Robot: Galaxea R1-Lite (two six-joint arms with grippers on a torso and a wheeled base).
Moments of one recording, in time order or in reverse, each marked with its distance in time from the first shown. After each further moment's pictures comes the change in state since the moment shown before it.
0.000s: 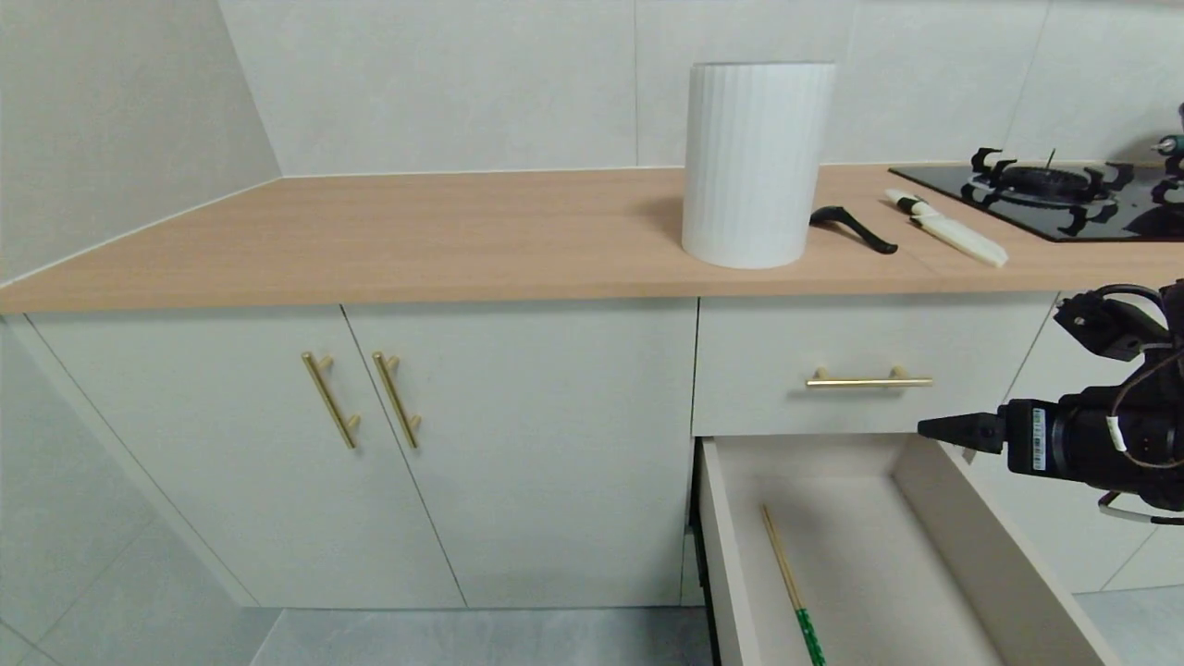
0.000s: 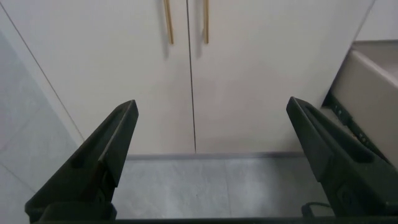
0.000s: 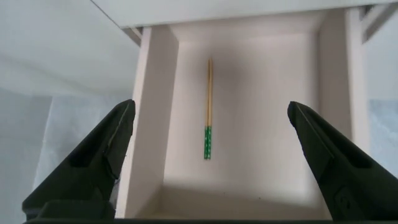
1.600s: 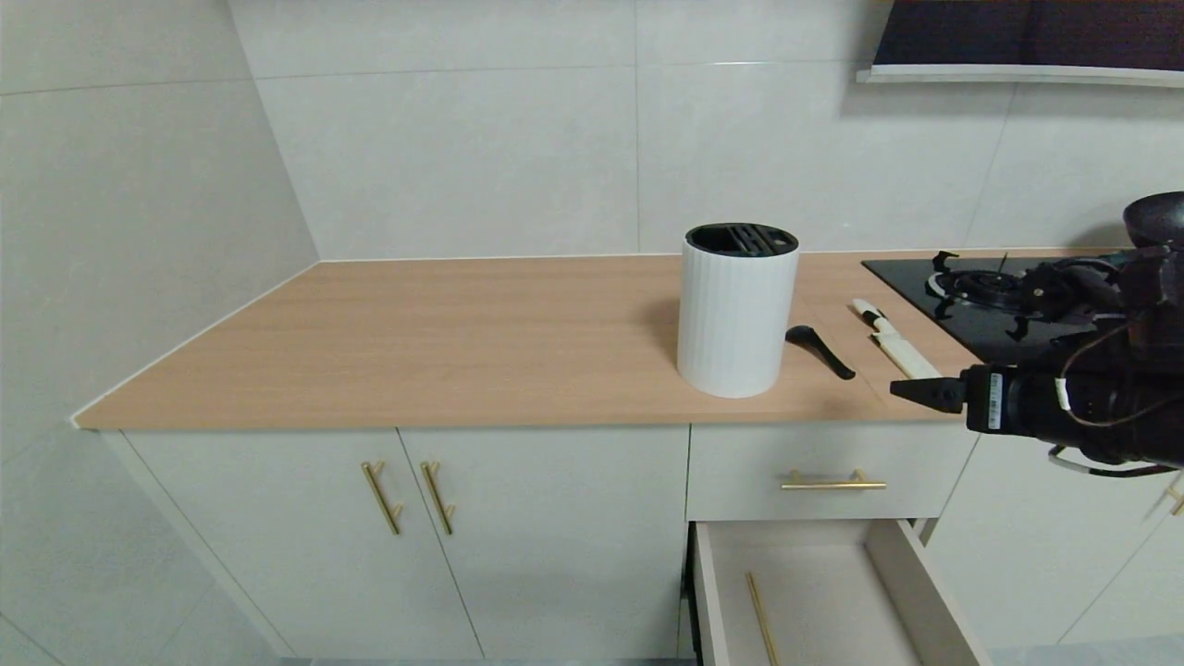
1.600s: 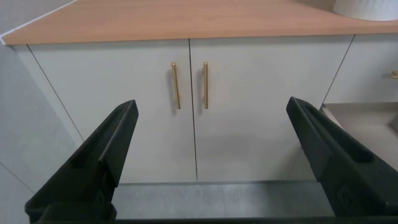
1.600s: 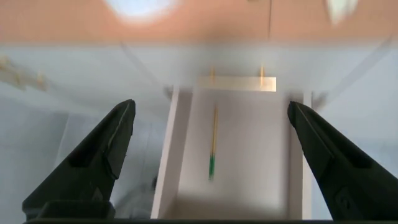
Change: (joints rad) left arm 0.000 0.000 0.000 0.000 0.000 0.000; right arm -0.021 0.134 -0.048 -0.203 -0.006 -0.083
